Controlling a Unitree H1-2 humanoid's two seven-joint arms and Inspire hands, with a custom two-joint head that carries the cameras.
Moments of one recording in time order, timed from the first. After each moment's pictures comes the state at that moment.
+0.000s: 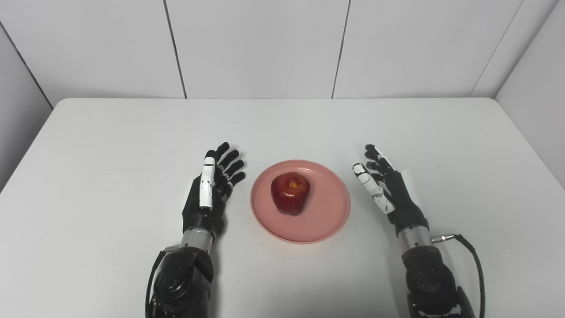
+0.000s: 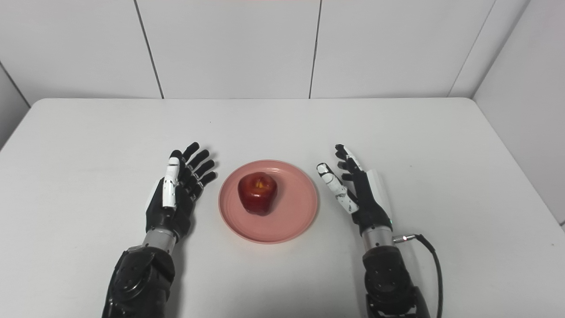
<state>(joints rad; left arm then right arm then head) -0.11 -0.15 -0.02 -0.10 -0.19 0.30 0.01 -0.07 -0.09 0.04 -0.14 -0.35 0.21 -0.01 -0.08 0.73</state>
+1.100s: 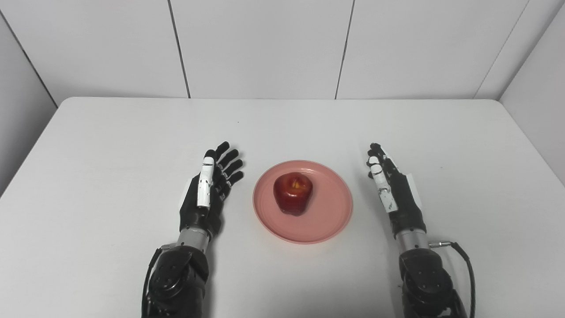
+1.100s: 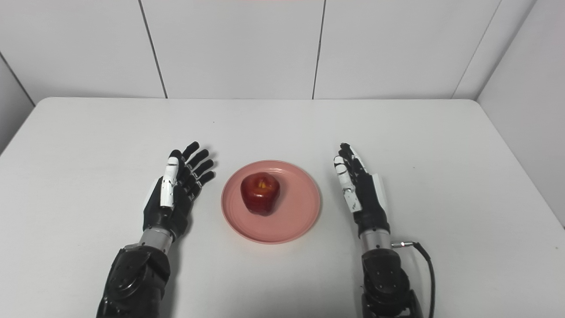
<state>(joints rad) -0.11 -0.13 0.00 -0.09 -0.19 0.29 -0.03 -0.08 -0.05 0.02 -0.09 -0.20 0.16 -0.05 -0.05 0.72</state>
